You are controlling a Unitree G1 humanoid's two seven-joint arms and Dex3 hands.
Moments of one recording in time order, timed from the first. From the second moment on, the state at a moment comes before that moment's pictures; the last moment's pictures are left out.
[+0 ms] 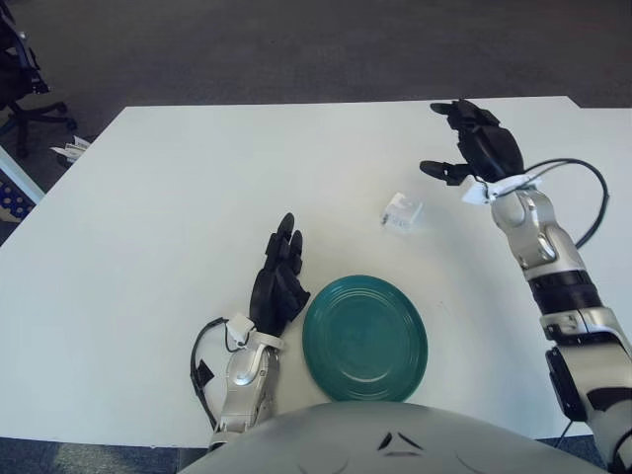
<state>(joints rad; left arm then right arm) 0.34 -0.11 -0.20 0.11 -0.24 -0.50 -0.20 -0.62 -0.46 0.24 0.43 -0.79 -0.23 -0.10</state>
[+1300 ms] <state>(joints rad) 0.33 -0.11 -0.21 0.11 -0.25 -0.49 -0.22 -0.63 -0.37 0.42 0.53 -0.81 -0.15 -0.12</state>
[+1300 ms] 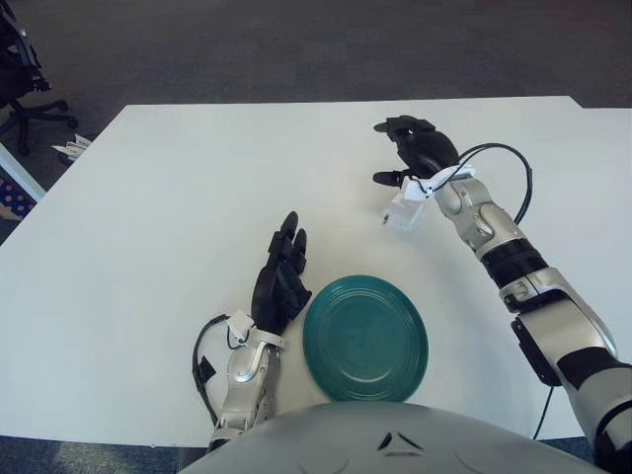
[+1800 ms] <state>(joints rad) 0.33 -0.11 -0.21 0.11 -0.25 -0.50 -0.22 -0.57 -0.37 0.43 0.51 -0.81 -0.14 -0.14</state>
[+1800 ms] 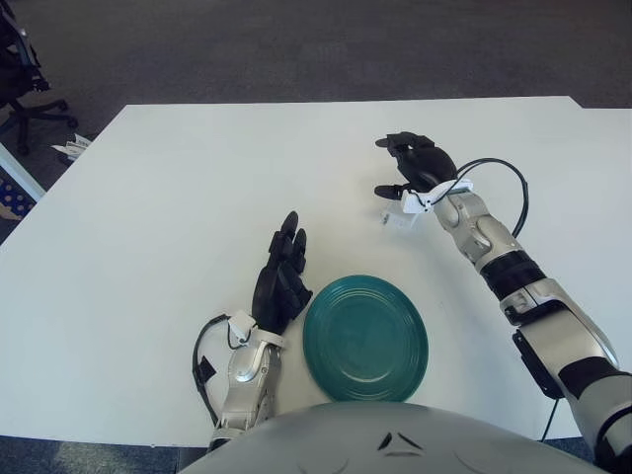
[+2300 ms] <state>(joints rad) 0.33 -0.11 -0.21 0.11 -0.25 -0.50 -0.22 -0.55 -0.37 0.44 0.60 -0.80 -0.14 -0.15</state>
